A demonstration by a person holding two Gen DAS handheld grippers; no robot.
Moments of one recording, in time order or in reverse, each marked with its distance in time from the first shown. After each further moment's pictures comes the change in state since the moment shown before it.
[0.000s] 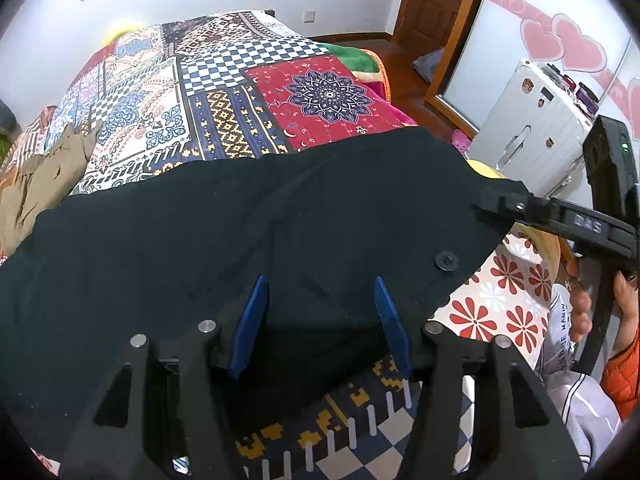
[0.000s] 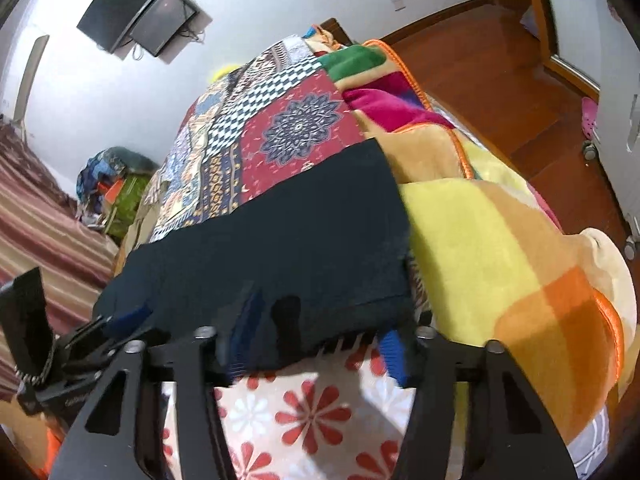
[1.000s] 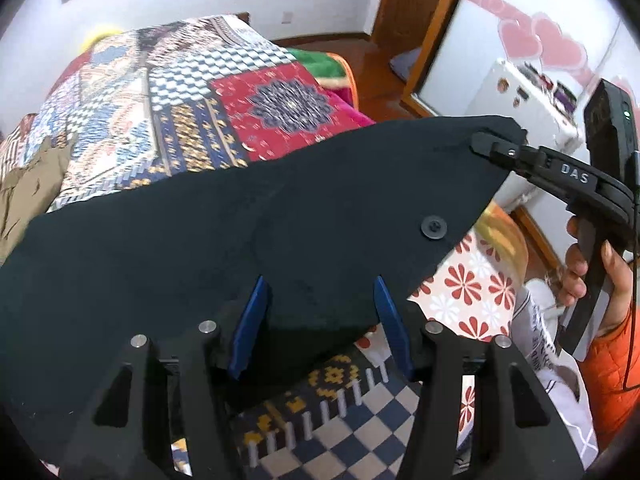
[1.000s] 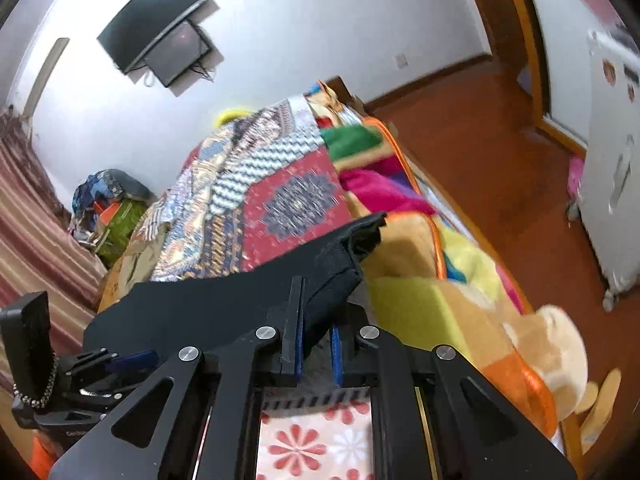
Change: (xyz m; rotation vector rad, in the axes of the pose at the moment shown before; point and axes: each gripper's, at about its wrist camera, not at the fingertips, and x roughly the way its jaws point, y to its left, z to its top) left arm -0.016 -0.018 0.014 0.007 -0.011 -0.076; right arm -0.051 0.021 0.036 -0.113 -0.184 -0.047
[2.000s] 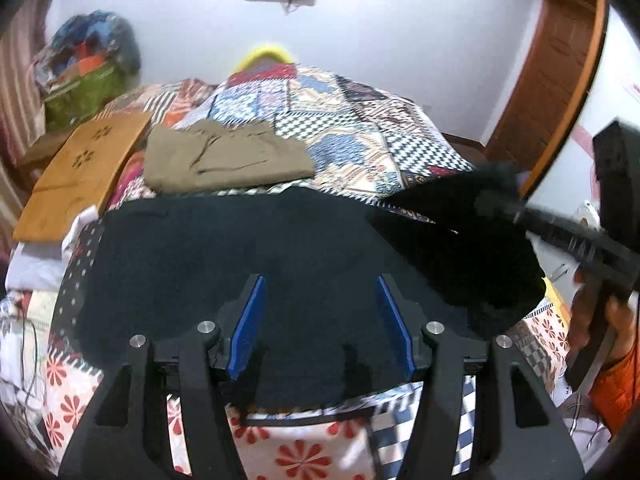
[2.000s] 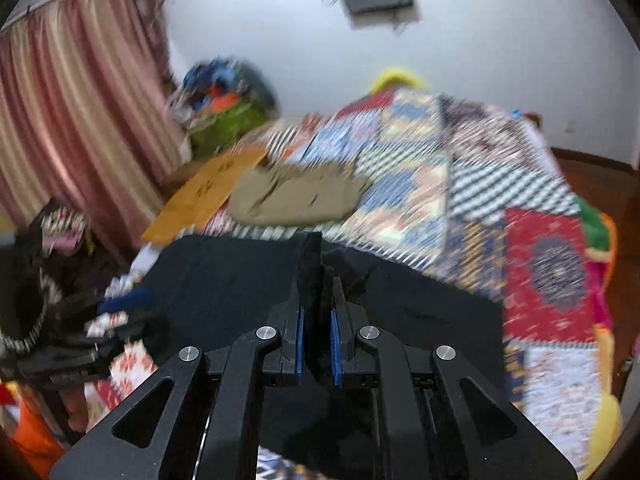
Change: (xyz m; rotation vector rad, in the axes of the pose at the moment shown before) left arm -0.151 0.187 -0.106 -0.391 -0.284 0.250; right arm 0.105 0.260 -0.042 -0.520 0.185 0.267
